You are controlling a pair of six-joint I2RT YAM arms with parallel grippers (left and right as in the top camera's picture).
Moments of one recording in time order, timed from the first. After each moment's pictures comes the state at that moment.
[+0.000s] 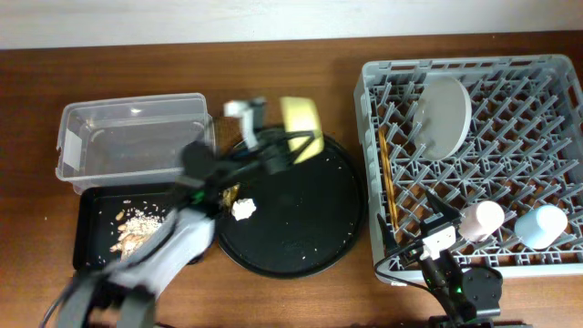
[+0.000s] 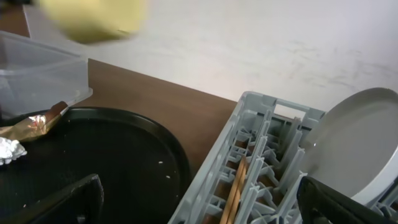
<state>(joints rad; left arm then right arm) -0.39 1.56 0.76 0.97 0.84 -0.86 0.04 0.01 0.01 -0.05 -0.34 -0.16</state>
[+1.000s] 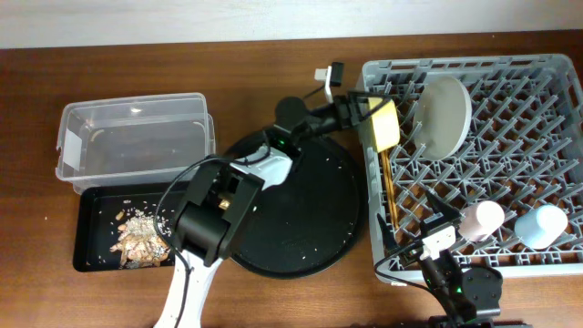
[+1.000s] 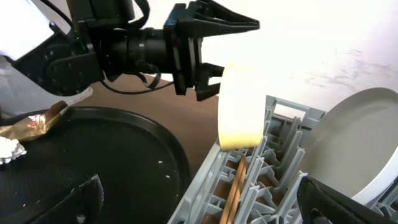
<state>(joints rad) -0.55 2.34 1.44 1.15 0.81 -1.33 0.04 0.01 0.01 -0.05 -0.34 -0.16</state>
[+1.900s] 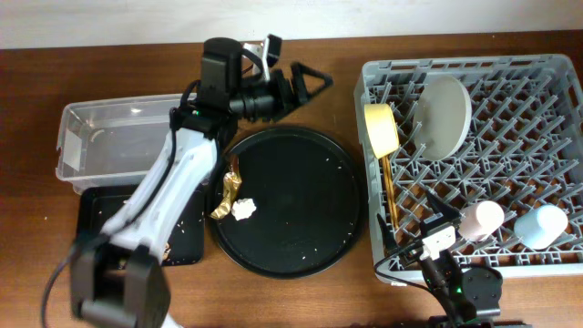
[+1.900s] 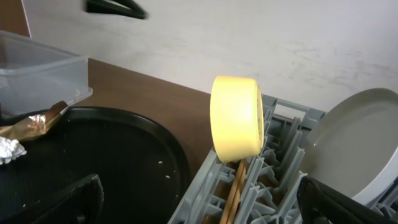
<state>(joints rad) -0.33 1.76 1.46 -0.22 0.77 -0.77 0.04 0.01 0.01 -0.05 -0.34 -0.16</state>
